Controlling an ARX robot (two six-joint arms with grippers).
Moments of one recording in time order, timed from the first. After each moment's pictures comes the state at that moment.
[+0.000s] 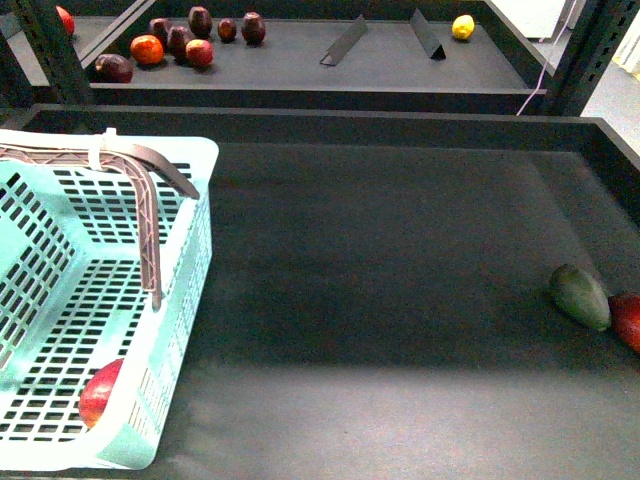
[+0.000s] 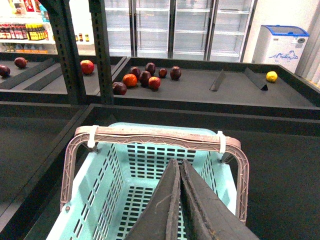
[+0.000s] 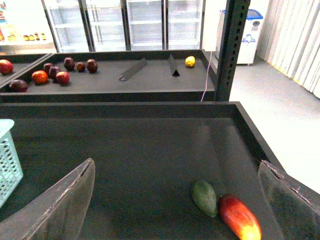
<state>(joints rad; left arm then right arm) 0.00 0.21 0.02 0.22 0.00 -0.01 0.00 0.00 0.02 0.00 0.00 0.00</state>
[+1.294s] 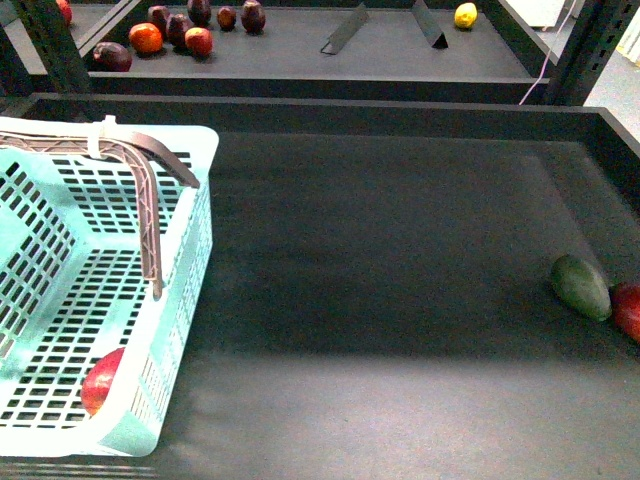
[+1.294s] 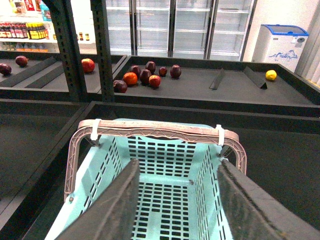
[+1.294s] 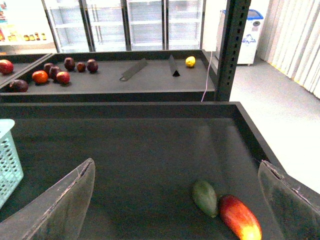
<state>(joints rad) 0.00 0.01 0.02 0.00 0.00 -0.01 0.00 0.00 0.02 0.00 0.00 0.00</state>
